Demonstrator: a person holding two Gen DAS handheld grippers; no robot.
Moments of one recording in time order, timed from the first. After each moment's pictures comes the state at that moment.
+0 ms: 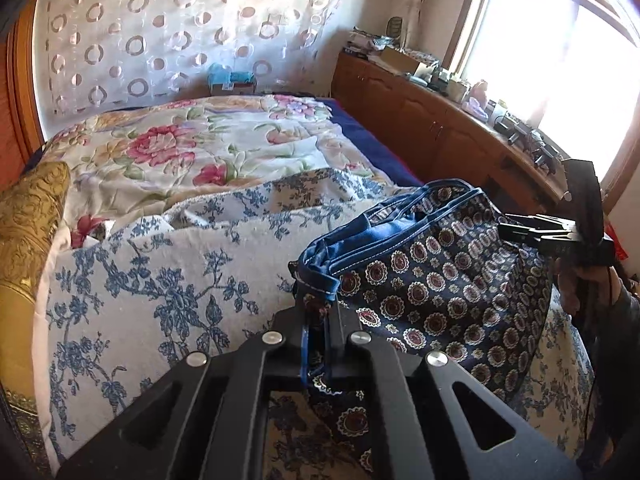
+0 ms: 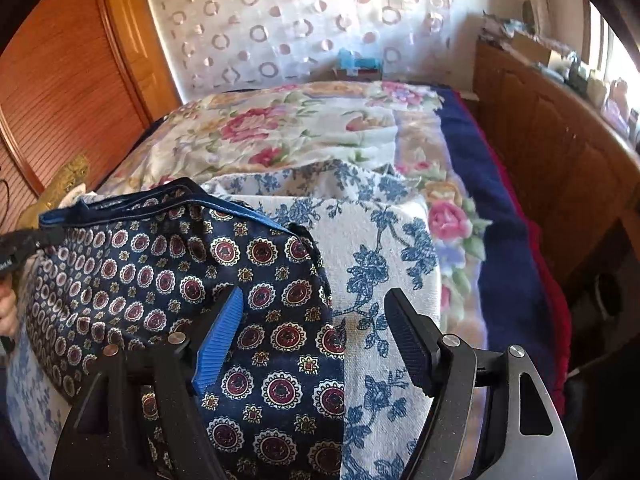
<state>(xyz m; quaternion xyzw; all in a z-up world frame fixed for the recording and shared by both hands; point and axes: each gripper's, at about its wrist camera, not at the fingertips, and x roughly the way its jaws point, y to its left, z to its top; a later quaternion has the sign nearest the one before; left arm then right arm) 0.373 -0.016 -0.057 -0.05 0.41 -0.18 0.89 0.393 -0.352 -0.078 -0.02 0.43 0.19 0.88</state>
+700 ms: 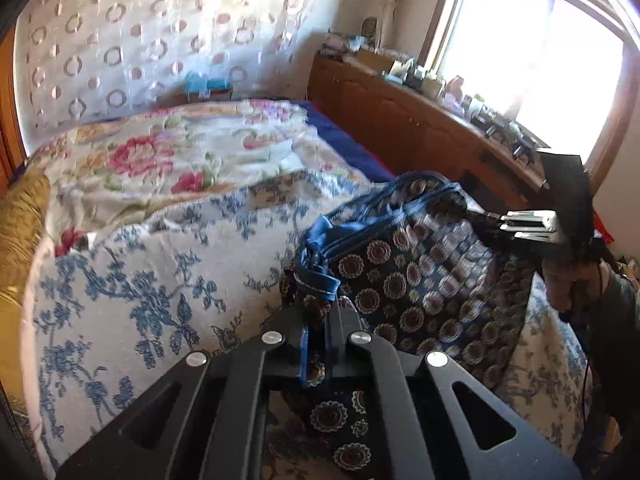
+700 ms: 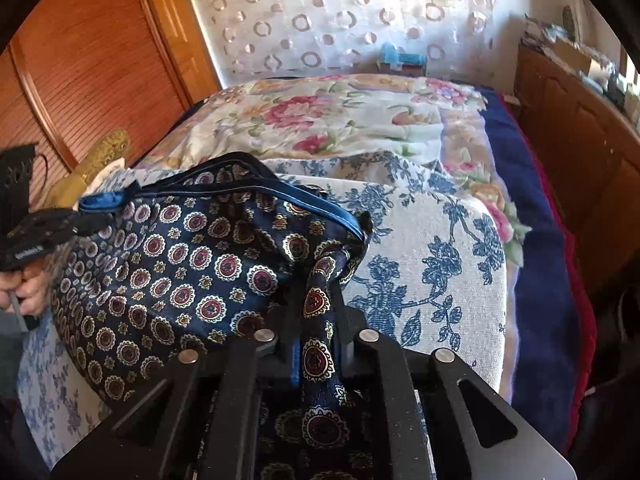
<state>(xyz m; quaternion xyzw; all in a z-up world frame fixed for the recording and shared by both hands) 0.353 -0.027 -0.043 -0.04 0.38 -0.22 0.90 0.375 -0.321 -0.081 -0.04 0.42 0.25 0.87</state>
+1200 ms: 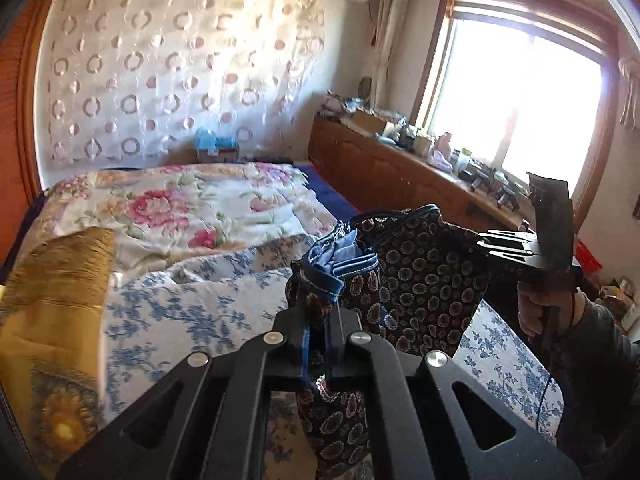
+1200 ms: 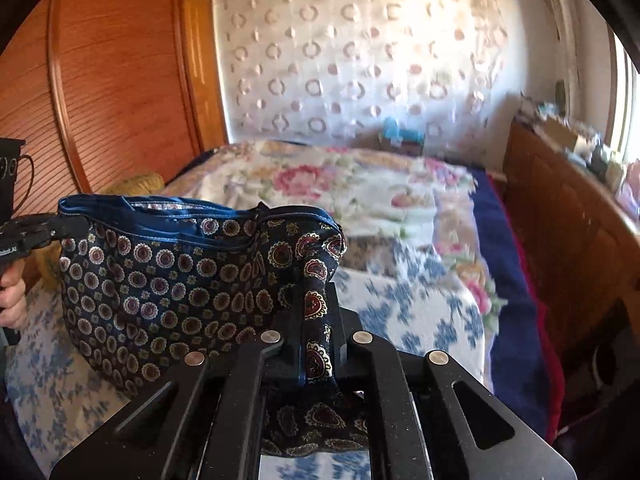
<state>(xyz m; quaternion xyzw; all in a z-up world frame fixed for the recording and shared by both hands) 0.283 0.019 0.032 -0.07 0.28 -0.21 0.93 0.317 -0.278 -0.002 -0.07 0.30 0.25 0.92</state>
